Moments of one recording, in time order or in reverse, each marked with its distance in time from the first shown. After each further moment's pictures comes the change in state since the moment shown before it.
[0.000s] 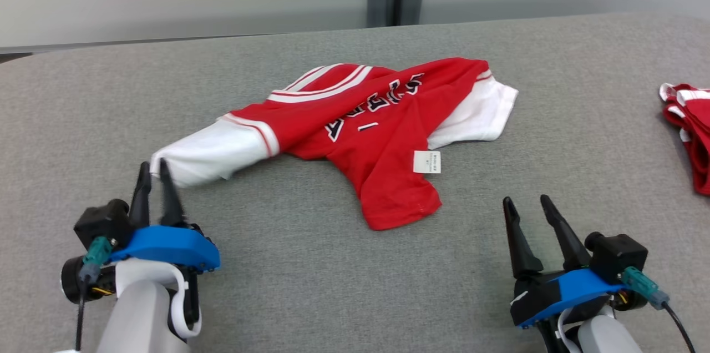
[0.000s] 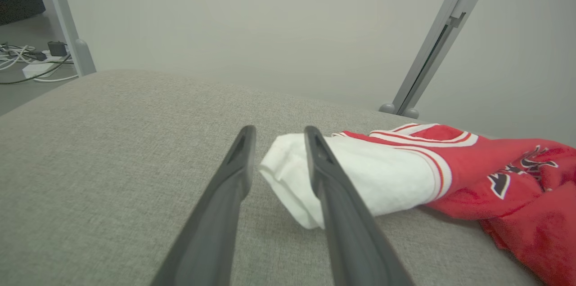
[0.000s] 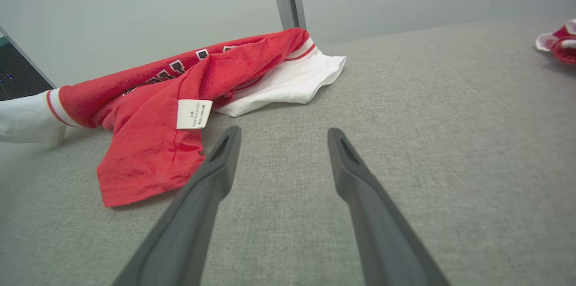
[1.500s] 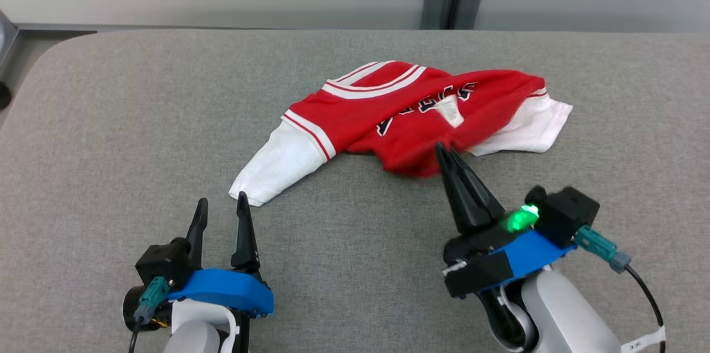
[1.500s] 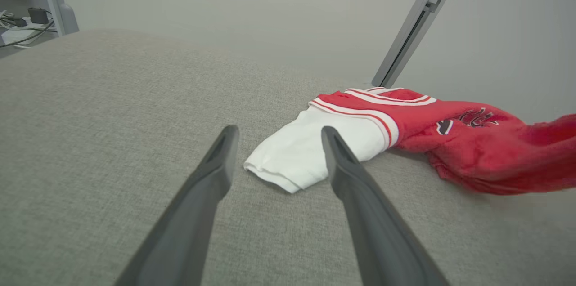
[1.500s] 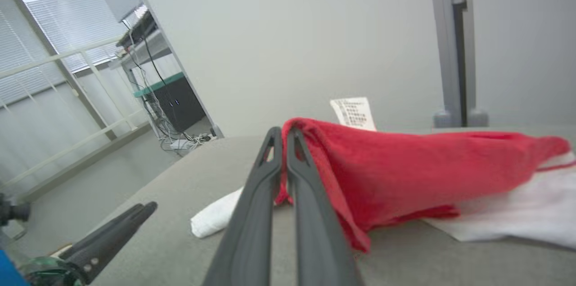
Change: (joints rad) left arm 0.157 -0.054 -0.155 -0.154 -0.058 -0.002 0.000; right arm -0.117 0.000 0.268 -0.139 0.149 0.000 0.000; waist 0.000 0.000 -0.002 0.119
